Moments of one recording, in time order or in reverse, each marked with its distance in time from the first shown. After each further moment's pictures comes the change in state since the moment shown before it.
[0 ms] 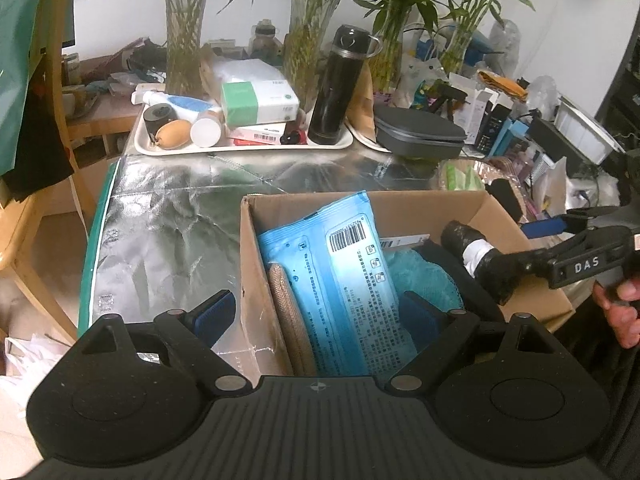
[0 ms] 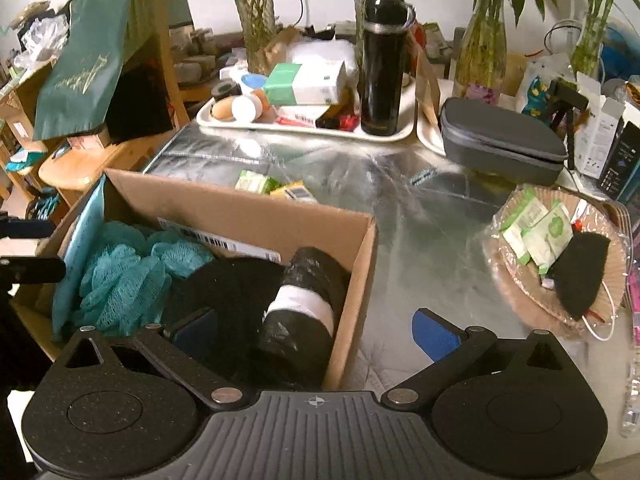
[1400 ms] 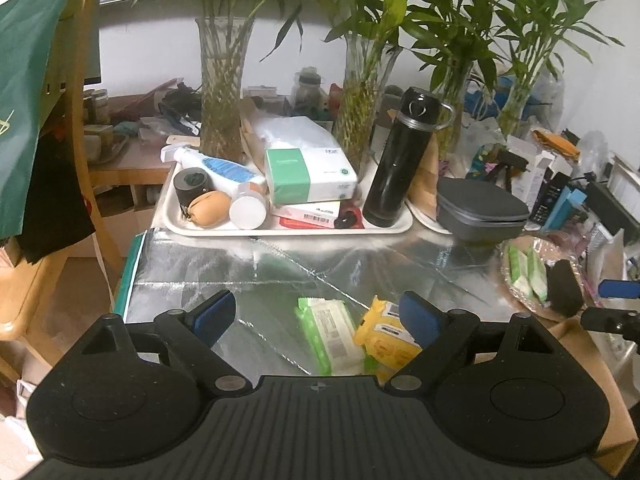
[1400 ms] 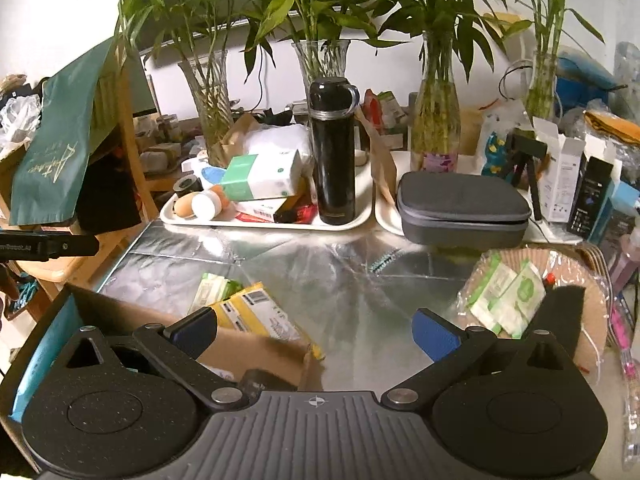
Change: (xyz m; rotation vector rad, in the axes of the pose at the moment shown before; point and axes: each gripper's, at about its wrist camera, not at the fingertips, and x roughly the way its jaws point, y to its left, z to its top) left arm 0.054 0.042 0.078 -0.042 -0.137 0.101; right arm 0.006 -0.030 0.034 0.086 -0.208 -0.073
